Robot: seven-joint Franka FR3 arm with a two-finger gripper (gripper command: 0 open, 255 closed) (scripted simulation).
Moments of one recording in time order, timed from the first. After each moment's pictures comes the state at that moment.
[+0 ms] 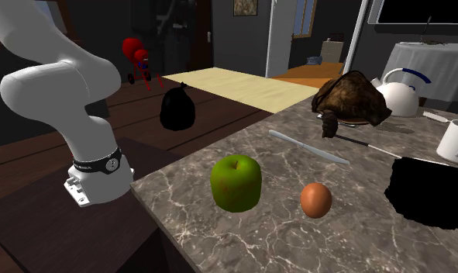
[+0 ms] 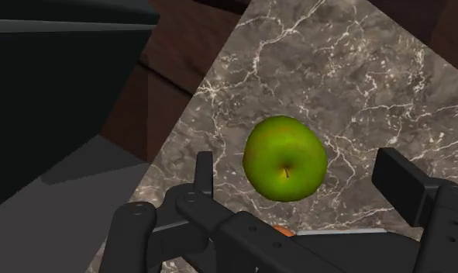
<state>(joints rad) 0.11 -0.63 -0.05 -2.32 -0.14 1.64 -0.18</state>
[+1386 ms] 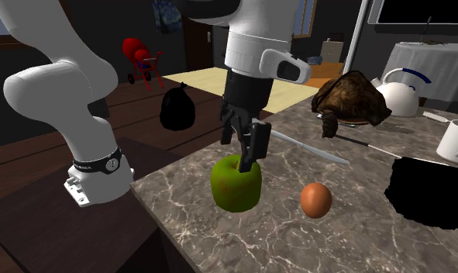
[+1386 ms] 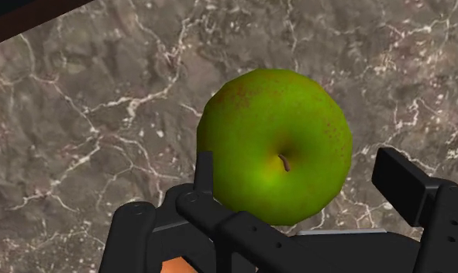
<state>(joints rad) 0.26 -0.20 -0.15 -2.35 -0.10 2.01 -0.70</state>
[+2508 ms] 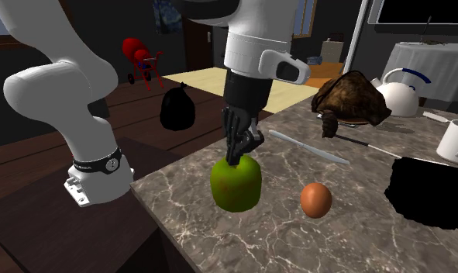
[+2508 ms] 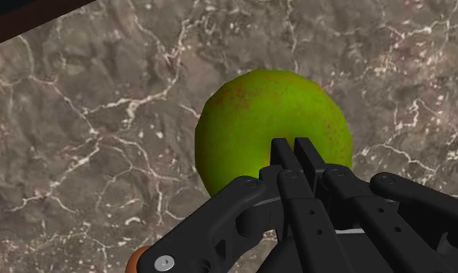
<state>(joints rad) 0.26 -0.20 -0.15 -2.36 -0.10 2.01 -0.70</state>
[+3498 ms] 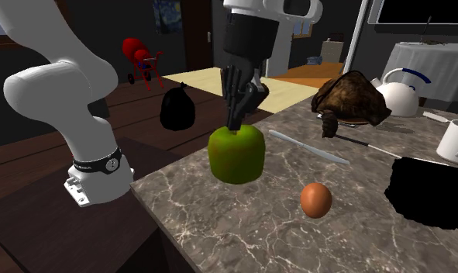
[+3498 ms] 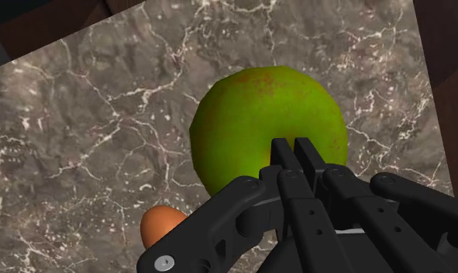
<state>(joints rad) 0.26 -0.27 -0.14 -2.22 -0.10 1.81 -0.71</state>
